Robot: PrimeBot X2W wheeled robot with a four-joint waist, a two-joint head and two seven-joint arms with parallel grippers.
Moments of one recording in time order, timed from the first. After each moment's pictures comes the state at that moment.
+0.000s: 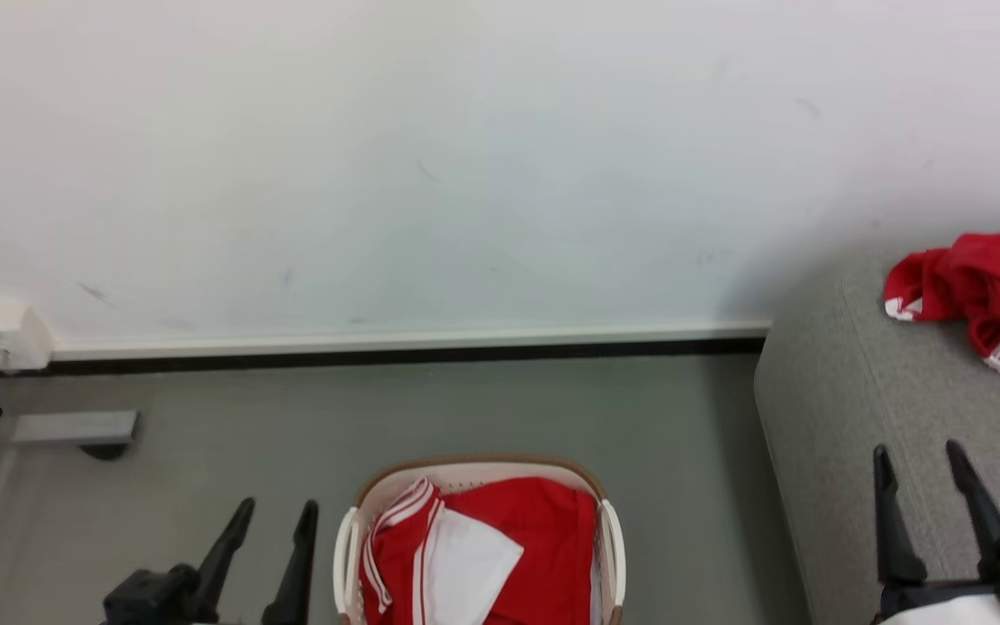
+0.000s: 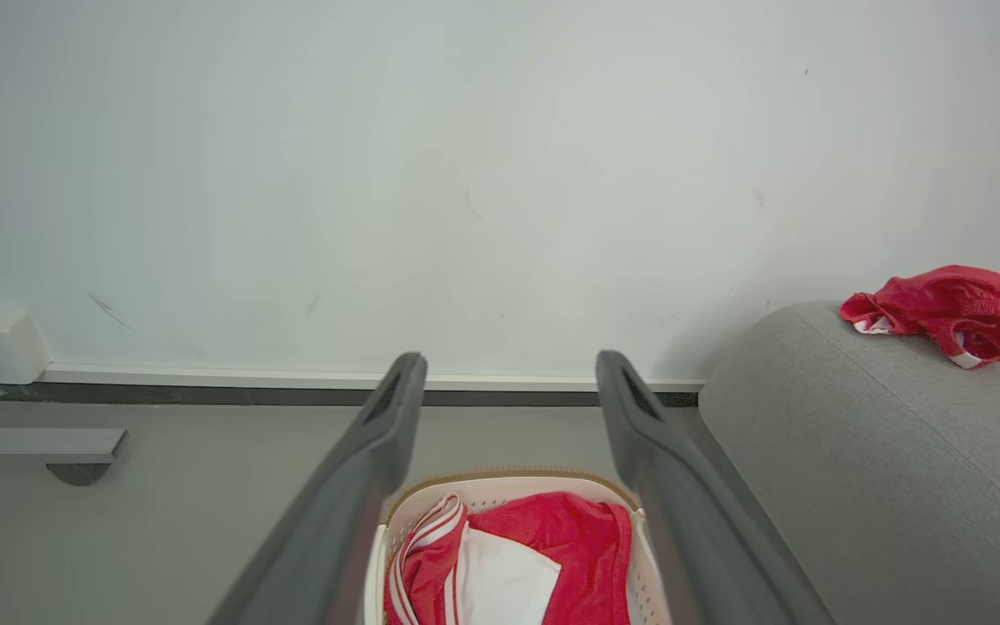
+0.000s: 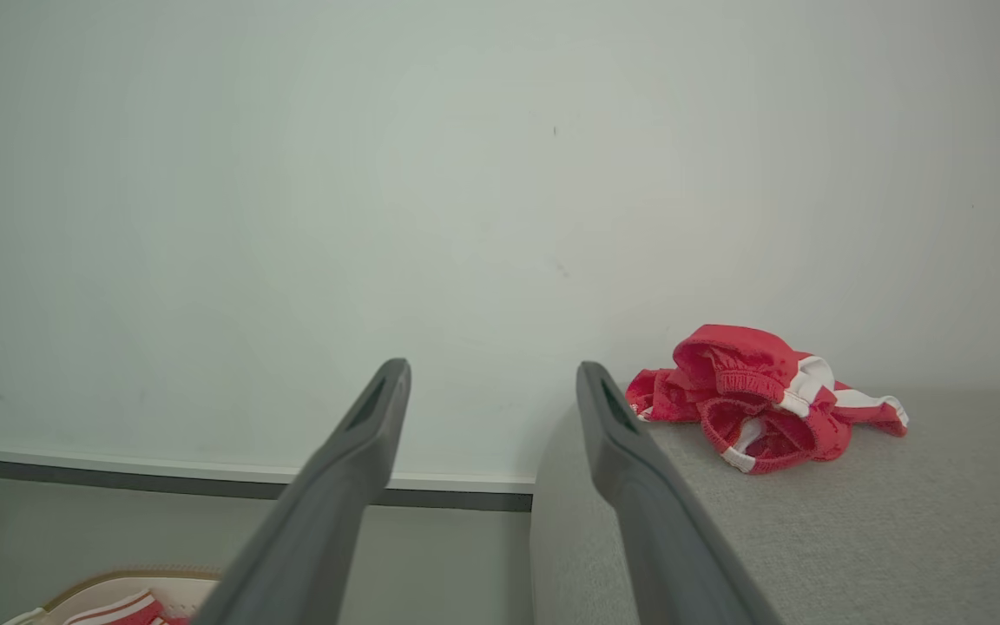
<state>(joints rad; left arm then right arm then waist) -0.04 0.26 -0.25 0.18 -0.43 -0.04 -0.26 -0.08 -0.05 -0.09 0.20 0.10 0.13 -0.26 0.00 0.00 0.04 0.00</state>
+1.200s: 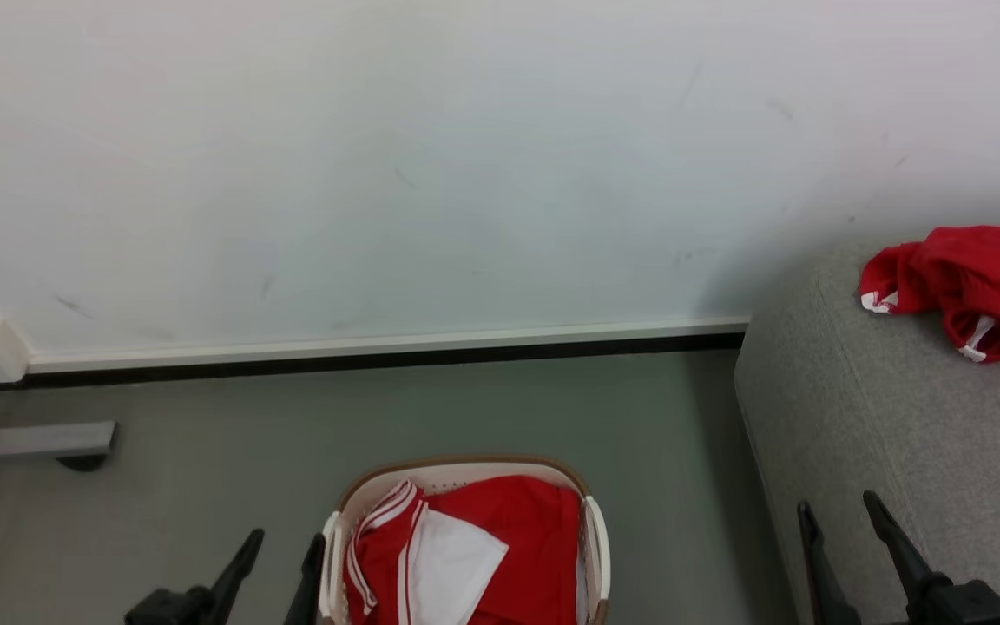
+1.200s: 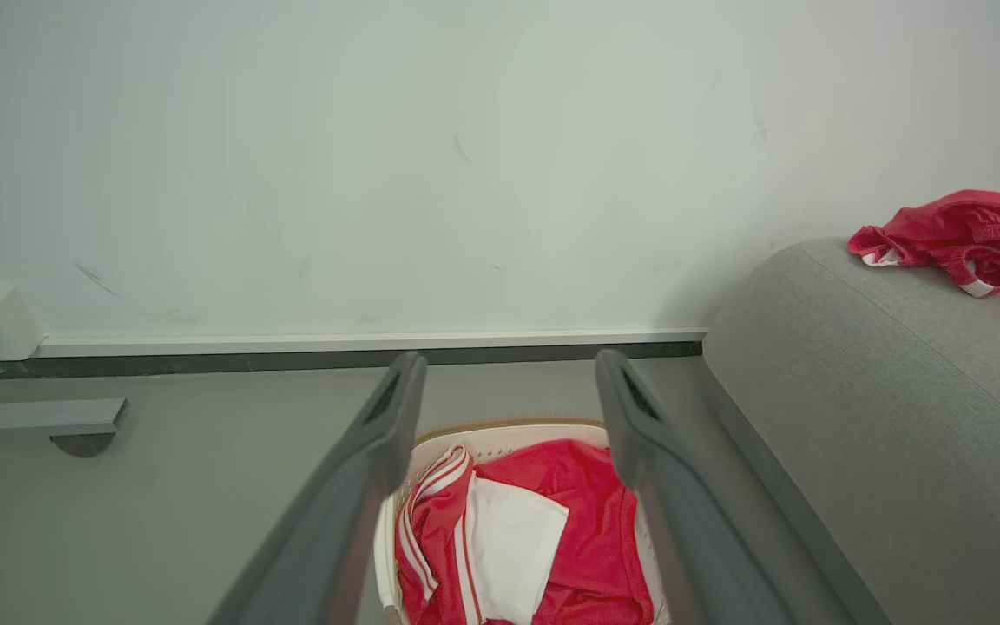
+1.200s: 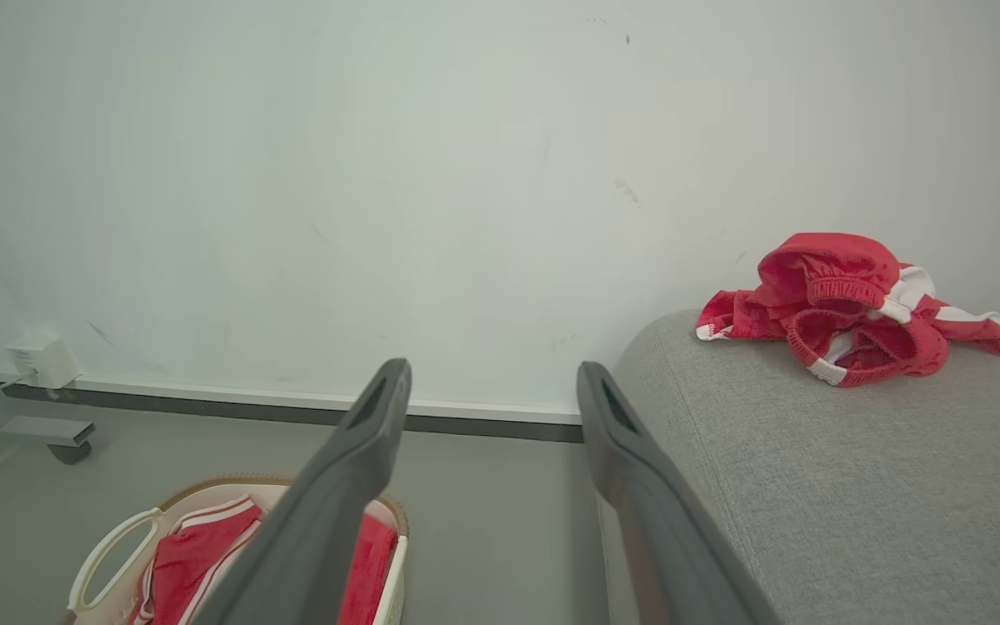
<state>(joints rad) 0.02 0.16 -0.11 0.29 -0.26 -0.13 -0.26 0.00 -0.05 0.06 0.25 0.15 0.13 -0.26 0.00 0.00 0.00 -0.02</state>
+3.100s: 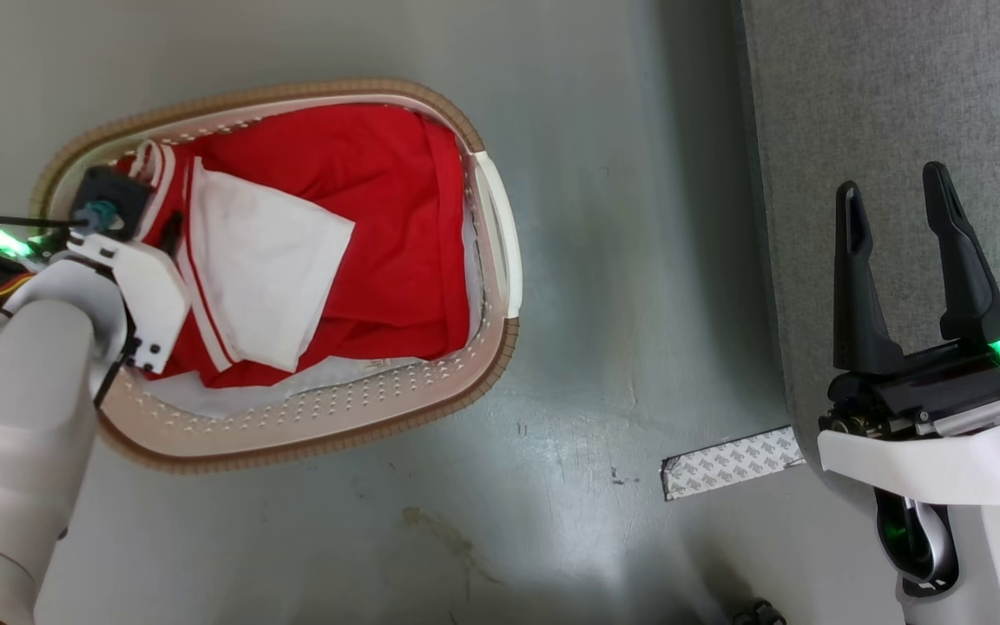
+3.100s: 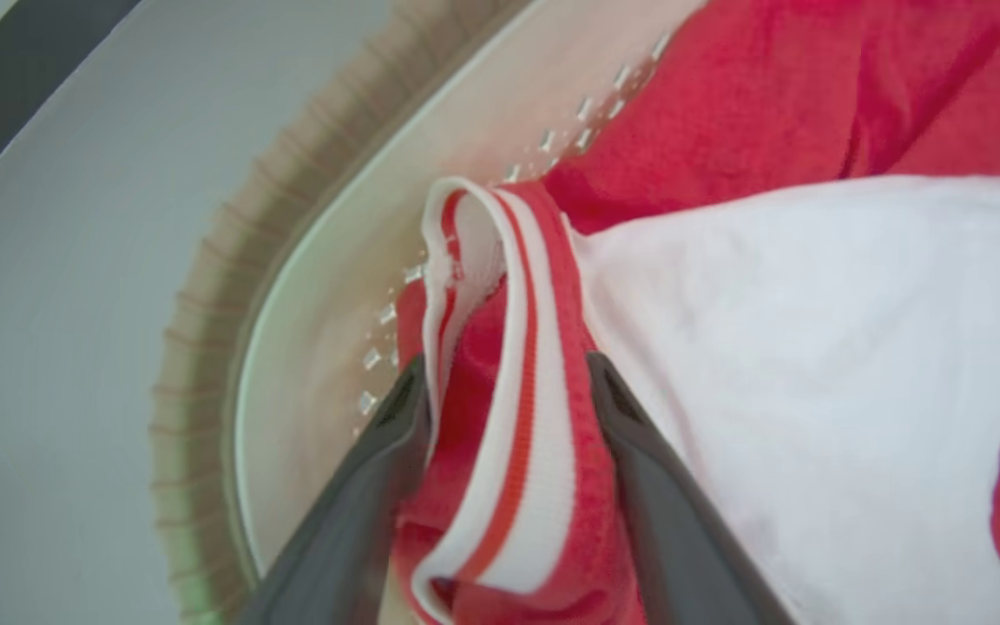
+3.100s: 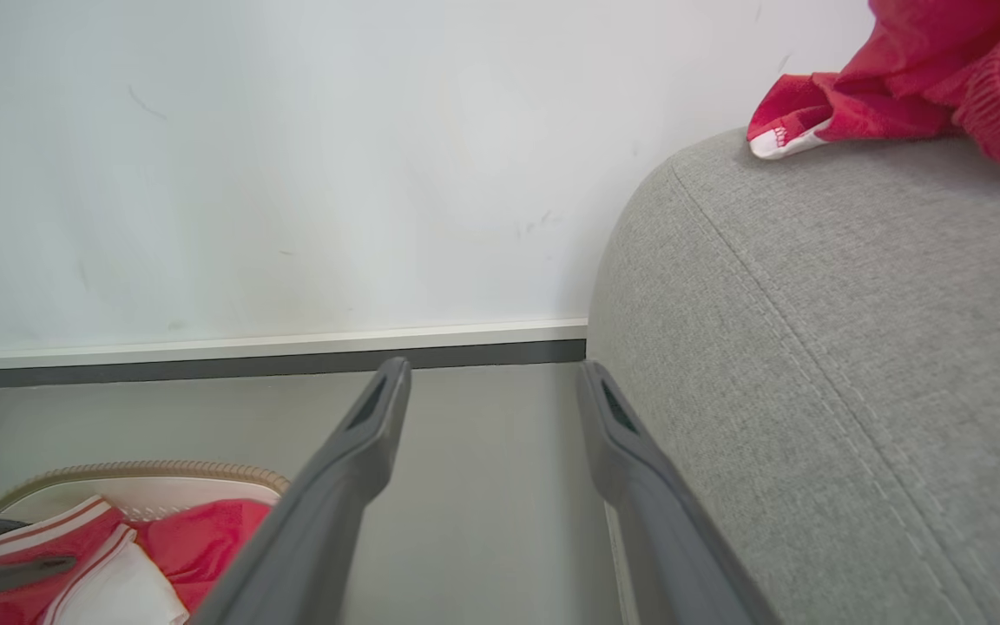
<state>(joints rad) -1.07 0.41 -0.61 1.13 -0.15 -0.07 -0.11 -0.39 -0.05 0.13 -0.07 0.29 0.13 -0.26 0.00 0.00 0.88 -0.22</state>
